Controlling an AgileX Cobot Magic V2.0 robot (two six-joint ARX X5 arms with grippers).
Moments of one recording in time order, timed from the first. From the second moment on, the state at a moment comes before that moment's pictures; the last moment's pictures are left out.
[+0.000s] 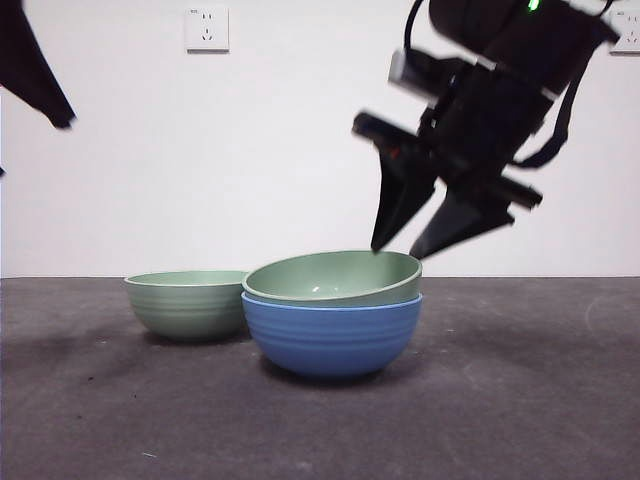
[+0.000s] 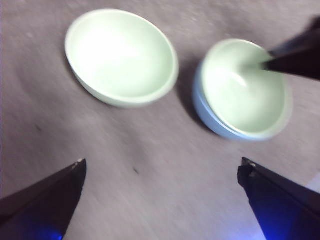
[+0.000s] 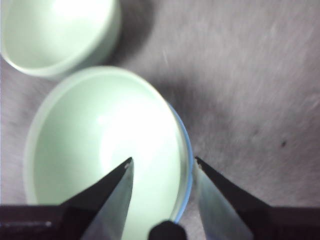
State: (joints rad) left arm -0.10 1.00 0.79 -0.61 0.47 0.08; right arm 0.56 1.50 0.97 -0.30 -0.16 0.18
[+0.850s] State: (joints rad) left arm -0.20 1.70 1.16 -0.41 0.13 -0.08; right arm 0.56 0.88 0.97 -0.71 -0.08 0.18
